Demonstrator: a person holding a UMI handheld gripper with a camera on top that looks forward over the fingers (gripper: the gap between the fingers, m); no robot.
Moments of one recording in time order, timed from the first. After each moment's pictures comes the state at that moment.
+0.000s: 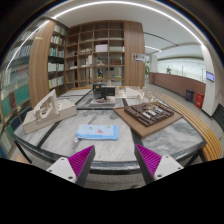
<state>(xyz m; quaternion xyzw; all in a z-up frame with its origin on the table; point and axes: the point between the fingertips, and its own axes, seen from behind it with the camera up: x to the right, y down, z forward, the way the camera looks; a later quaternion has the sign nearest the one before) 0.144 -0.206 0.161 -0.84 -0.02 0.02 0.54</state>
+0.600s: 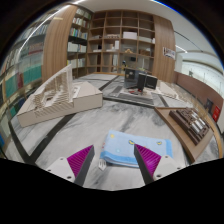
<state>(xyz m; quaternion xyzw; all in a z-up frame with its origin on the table) -0.054 0.005 0.062 -0.86 -0.14 0.04 0.48</state>
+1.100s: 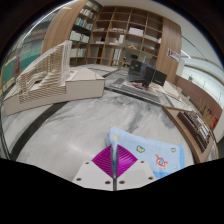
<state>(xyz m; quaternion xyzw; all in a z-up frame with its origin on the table) -0.081 0.073 -0.011 -0.87 -0.17 -0.02 0.46</state>
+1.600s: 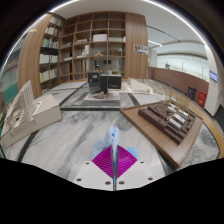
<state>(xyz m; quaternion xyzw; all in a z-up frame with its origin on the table) 0.080 0.085 0.065 -0.86 -0.01 -0.01 0.51</state>
